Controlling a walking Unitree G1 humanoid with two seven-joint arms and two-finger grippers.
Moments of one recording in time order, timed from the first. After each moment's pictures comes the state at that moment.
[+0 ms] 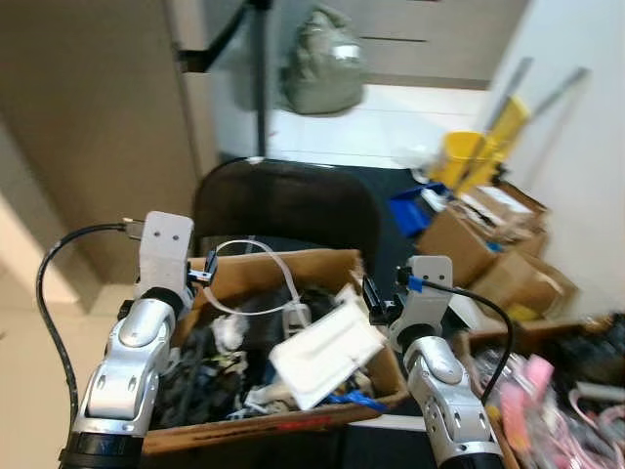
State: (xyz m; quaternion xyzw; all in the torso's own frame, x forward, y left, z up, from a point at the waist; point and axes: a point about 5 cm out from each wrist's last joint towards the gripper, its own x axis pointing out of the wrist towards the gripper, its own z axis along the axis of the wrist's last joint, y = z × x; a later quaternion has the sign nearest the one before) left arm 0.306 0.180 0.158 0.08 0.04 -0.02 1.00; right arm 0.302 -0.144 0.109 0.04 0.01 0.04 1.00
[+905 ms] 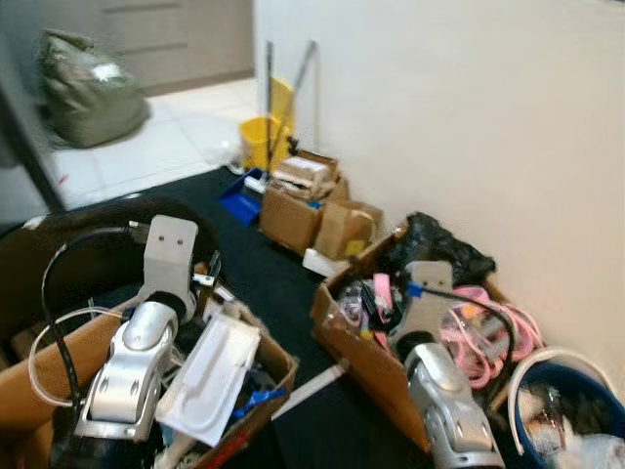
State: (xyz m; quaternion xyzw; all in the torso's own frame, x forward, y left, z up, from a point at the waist) left arm 0.304 0.179 0.153 0.09 0.04 -0.02 1.00; right arm 0.296 -0.140 0.104 0.04 0.04 0.05 1.00
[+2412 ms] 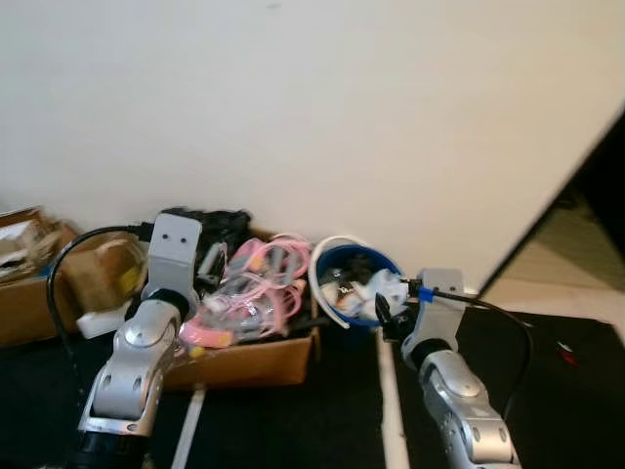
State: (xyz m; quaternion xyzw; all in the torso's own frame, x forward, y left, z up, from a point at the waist) left arm 0.307 0.176 0.154 0.08 0.04 -0.03 1.00; right arm 0.285 -0.151 0.100 0.03 0.07 0.03 1.00
